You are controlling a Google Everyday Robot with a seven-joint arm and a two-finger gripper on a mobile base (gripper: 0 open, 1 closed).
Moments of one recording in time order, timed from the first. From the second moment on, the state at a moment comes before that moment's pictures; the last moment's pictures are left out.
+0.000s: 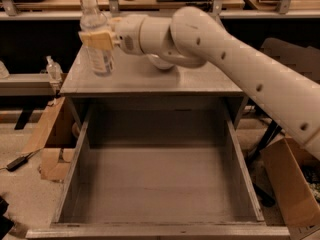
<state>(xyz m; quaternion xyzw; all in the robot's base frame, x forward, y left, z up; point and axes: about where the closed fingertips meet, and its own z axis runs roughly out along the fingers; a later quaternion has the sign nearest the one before) 0.684 0.147 0.986 -0.41 0.61 0.35 0.58</state>
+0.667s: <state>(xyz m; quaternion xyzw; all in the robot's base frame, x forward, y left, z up) 0.593 0.132 0.923 -0.38 0.63 0.35 0.58</state>
